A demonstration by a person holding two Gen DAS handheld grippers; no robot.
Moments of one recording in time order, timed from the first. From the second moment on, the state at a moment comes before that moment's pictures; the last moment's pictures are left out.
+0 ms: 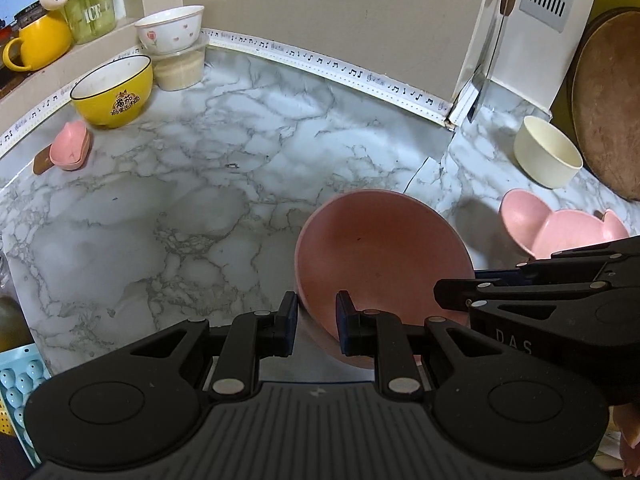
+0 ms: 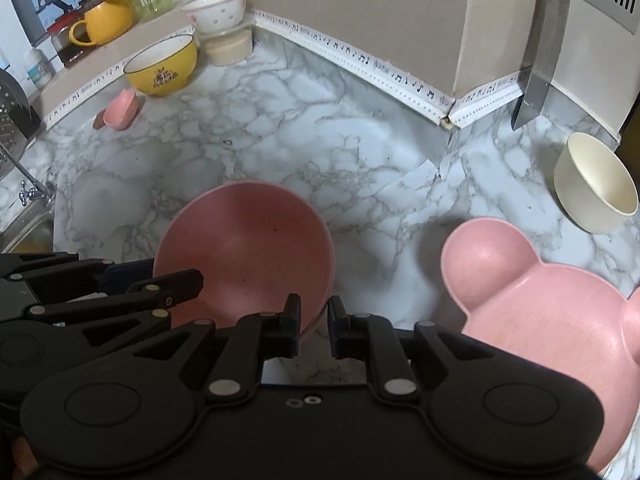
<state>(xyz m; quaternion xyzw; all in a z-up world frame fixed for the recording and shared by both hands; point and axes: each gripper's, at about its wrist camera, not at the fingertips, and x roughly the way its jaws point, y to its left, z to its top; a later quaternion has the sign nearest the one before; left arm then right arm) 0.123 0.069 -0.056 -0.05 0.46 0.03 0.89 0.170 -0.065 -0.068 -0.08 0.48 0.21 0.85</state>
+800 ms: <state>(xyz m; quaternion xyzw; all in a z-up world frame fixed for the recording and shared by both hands) 0.126 0.077 -0.068 -0.07 0.47 0.03 0.88 0.178 -0.066 -0.077 -0.07 0.49 0.21 0.84</state>
